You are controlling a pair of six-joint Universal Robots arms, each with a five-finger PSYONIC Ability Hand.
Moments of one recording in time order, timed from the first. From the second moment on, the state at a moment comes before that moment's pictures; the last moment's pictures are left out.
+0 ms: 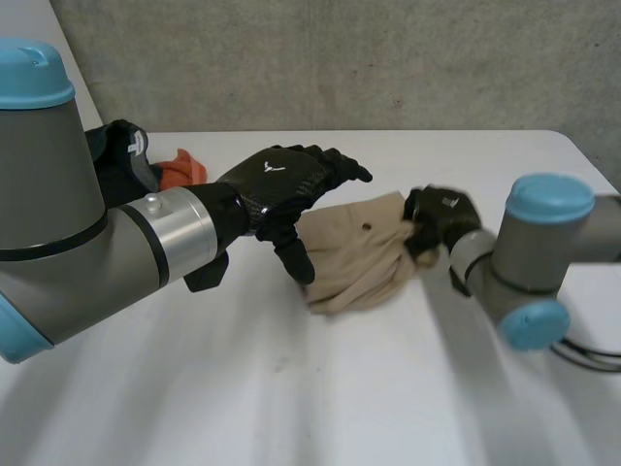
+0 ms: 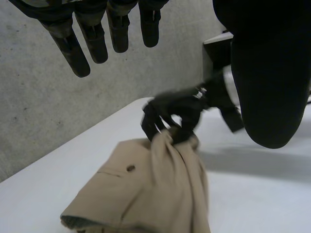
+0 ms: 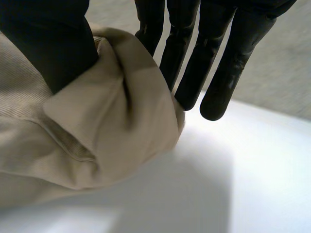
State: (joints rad) left arm 4.18 -1.89 -1.24 2.89 -1.10 3.28; right arm 1.95 -0.83 1.27 -0.23 1.46 3.17; left_hand 0.19 0.21 0.21 0.21 0.05; right_hand 0.93 1.15 1.11 1.19 0.87
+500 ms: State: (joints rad) left arm 4.19 -1.90 -1.24 2.89 -1.10 3.25; right arm 1.51 -0.21 0.09 0.11 1.56 3.08; left_hand 0.19 0.21 0.21 0.21 0.05; right_hand 0.93 1.16 1.18 1.19 0.94
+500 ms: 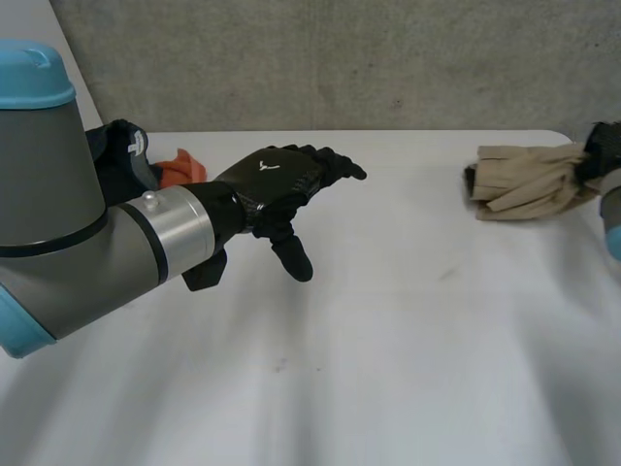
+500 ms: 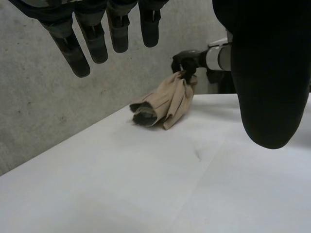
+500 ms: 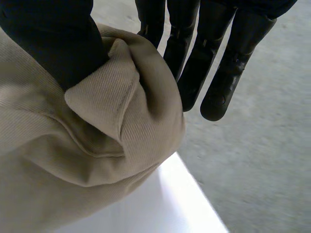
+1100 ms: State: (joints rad) left arm 4.19 -1.90 -1.24 2.89 -1.12 3.25; right arm 1.32 -0.24 0.14 0.13 1.56 2.70; left_hand 0.19 0.21 0.21 0.21 0.05; right_hand 0.21 0.22 0.22 0.24 0.07
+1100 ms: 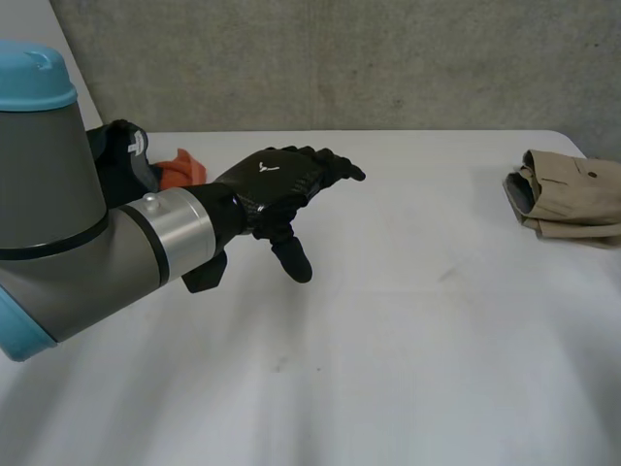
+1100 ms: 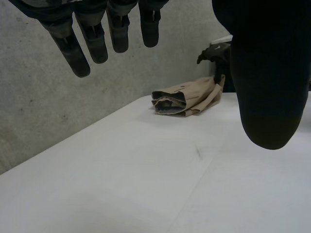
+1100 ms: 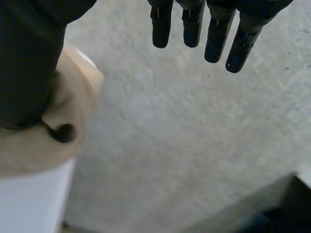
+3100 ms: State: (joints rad) left arm 4.10 -1.92 -1.41 3.30 -1.50 3.27; right arm 1.86 -1.25 1.55 -0.12 1.46 2.63; left_hand 0.19 0.21 0.21 0.20 0.04; right_hand 0.20 0.22 0.22 0.24 0.07
